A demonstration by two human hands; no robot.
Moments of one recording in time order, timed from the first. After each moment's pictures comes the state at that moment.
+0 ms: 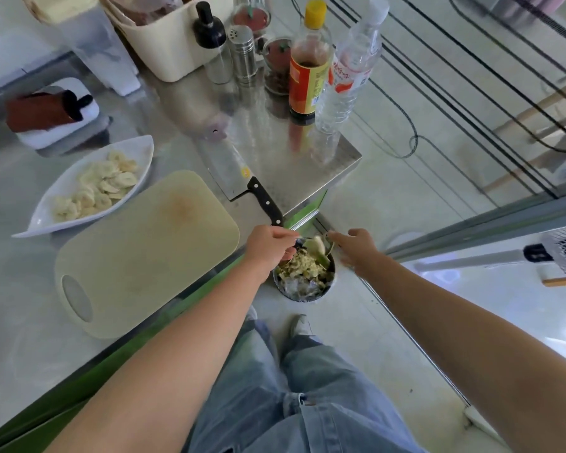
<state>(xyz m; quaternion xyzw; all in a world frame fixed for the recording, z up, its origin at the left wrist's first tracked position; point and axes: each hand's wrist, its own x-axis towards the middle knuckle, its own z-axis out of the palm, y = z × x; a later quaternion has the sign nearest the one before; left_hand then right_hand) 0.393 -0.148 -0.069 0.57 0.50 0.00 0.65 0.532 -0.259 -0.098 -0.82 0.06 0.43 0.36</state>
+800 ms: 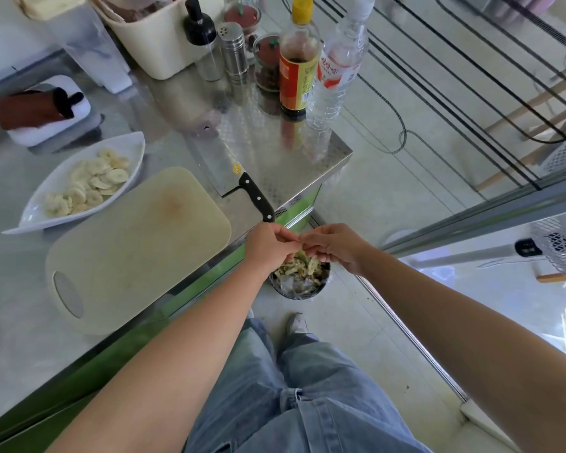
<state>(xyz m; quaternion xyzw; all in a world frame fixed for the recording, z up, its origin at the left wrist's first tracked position) 0.396 -0.166 -0.065 0.64 0.46 0.01 0.61 0.529 -0.264 -0.075 -0.69 -0.09 0.60 0.40</state>
